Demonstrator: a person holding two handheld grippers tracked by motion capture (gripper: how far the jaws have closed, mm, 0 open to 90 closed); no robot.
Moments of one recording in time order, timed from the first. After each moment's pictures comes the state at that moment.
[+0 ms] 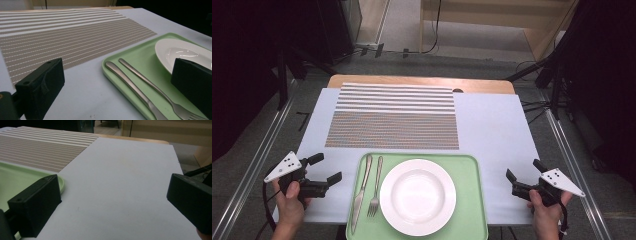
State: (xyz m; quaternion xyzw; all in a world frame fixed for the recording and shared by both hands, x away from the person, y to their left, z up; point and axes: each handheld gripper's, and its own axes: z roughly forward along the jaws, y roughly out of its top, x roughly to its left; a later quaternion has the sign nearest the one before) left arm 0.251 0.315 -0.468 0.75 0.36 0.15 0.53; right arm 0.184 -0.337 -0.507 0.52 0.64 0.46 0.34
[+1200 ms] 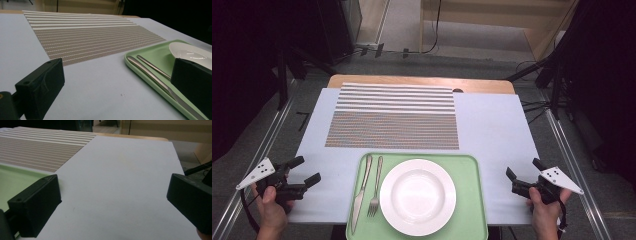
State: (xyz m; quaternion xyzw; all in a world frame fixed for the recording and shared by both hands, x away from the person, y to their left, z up) left arm 0.250 0.369 -0.487 0.72 0.38 0.16 0.56; right arm 0.190 -0.340 -0.513 0.53 0.63 0.46 0.34
